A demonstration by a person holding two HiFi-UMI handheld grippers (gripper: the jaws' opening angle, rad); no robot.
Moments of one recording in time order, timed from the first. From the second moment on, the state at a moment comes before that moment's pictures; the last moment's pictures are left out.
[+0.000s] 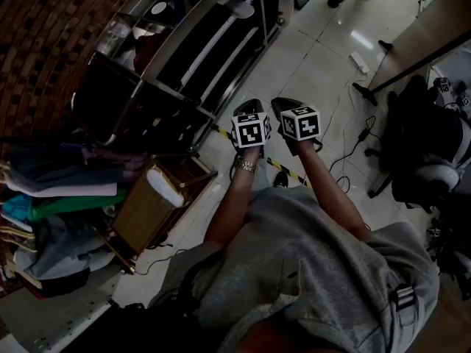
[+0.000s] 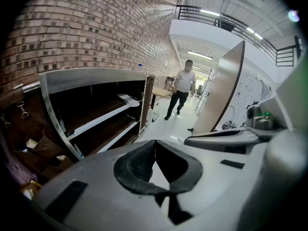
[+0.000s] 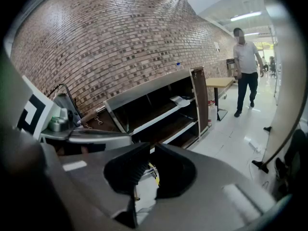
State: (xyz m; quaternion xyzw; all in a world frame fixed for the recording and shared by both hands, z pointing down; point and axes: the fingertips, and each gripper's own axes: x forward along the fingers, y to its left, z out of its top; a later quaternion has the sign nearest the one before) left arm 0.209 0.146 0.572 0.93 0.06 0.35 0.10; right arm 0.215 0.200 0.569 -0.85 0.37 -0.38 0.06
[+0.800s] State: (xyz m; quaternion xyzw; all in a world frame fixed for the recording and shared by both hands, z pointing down) left arm 0.510 0.023 0.581 0.92 0.12 0.36 0.11; right arm 0.516 0.069 0.582 -0.85 0.33 -0.39 0.11
